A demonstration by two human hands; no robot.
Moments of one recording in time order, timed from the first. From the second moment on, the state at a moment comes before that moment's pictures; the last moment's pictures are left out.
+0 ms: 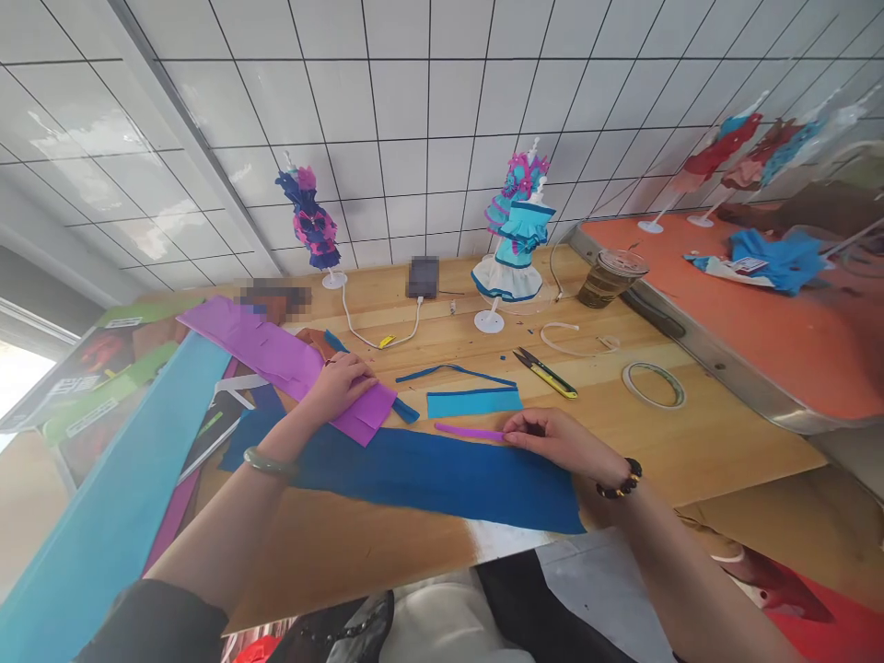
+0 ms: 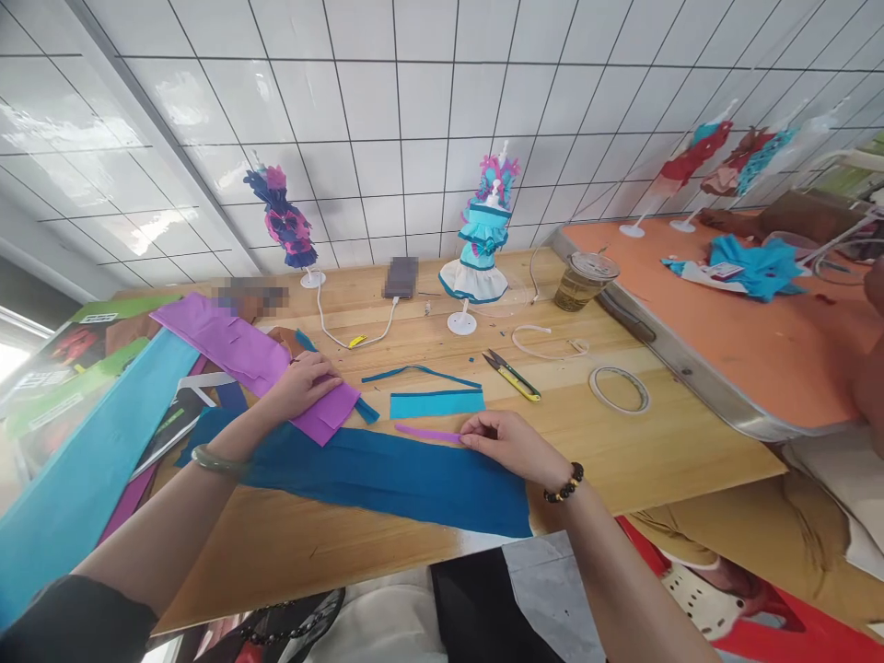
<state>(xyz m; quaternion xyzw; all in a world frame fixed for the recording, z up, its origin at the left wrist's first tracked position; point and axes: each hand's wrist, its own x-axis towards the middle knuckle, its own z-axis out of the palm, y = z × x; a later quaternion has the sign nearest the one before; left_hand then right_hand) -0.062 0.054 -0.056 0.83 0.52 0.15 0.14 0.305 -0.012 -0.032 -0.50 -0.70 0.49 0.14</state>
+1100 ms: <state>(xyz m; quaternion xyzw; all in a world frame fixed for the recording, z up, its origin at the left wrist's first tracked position) 0.054 0.004 -0.050 0.81 0.42 0.25 0.32 0.307 -0.003 -0.035 -0.50 -0.64 0.56 0.18</state>
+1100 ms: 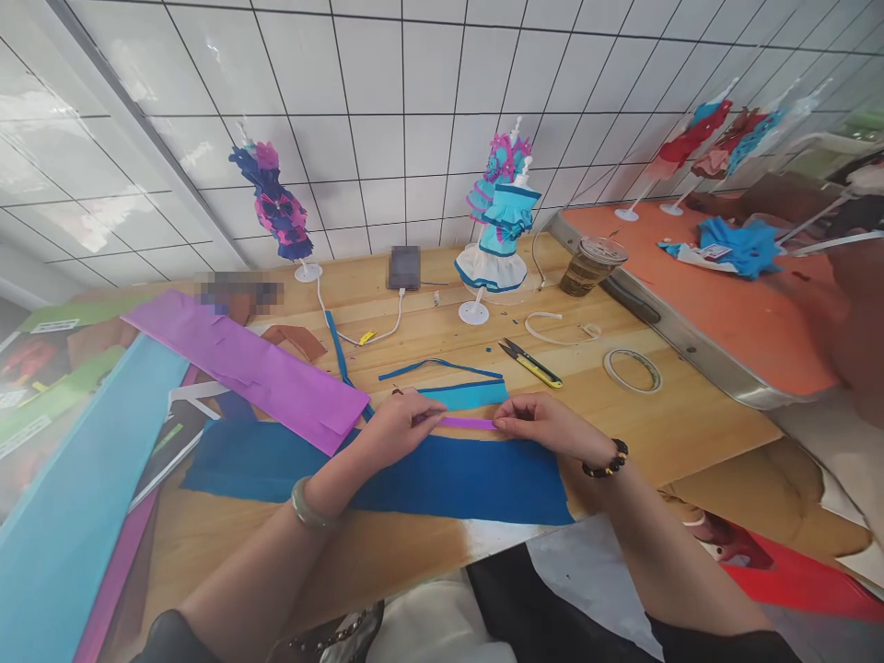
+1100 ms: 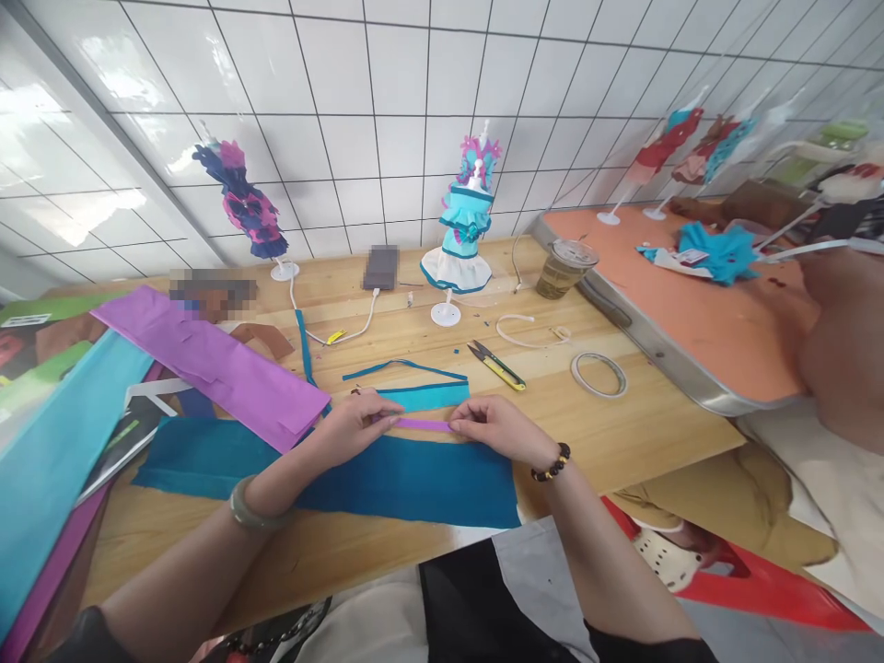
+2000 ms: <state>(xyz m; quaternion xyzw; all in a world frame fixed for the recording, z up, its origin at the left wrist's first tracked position) 0.039 0.011 -0.043 0.79 0.50 0.18 0.31 0.323 0.003 -0.048 -0.59 -0.60 0.47 0.27</state>
